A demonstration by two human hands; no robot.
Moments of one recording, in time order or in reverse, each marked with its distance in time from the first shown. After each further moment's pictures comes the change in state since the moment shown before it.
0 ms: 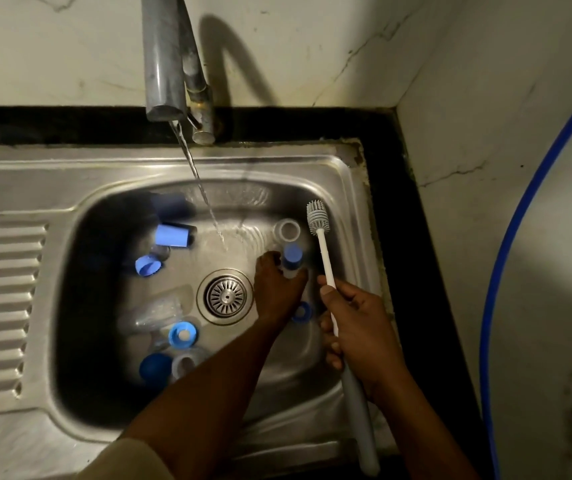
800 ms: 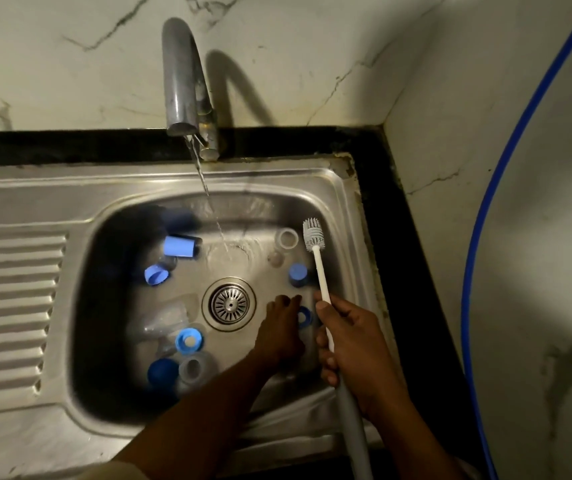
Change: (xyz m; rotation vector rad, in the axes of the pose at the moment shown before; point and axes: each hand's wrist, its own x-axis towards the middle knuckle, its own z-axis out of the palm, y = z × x) left_hand -0.036 -0.055 -0.006 0.558 -0.452 0.330; right_hand -0.025 0.011 0.001 0.026 0.009 0.039
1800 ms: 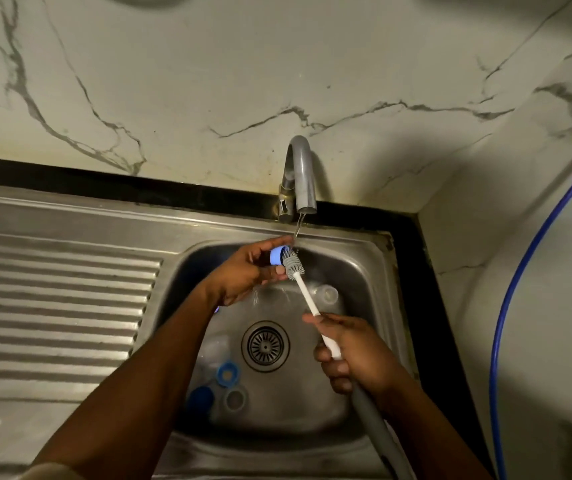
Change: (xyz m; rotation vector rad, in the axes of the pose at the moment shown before) left_hand -0.024 -0.029 -0.270 -1.194 0.005 0.269; right_hand -0.025 -0.069 0.073 -0.172 -0.325 0.105
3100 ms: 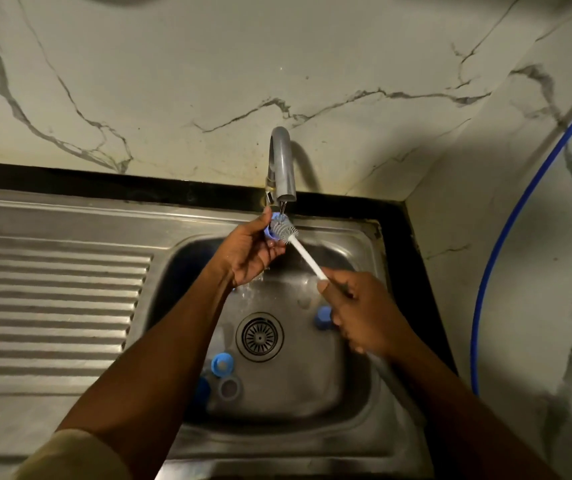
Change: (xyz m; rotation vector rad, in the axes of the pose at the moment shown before) left_hand 0.025 0.017 0.029 -0.518 0.200 -0.135; right_hand -0.003 -0.017 -0.026 -0.573 0.217 -0.447
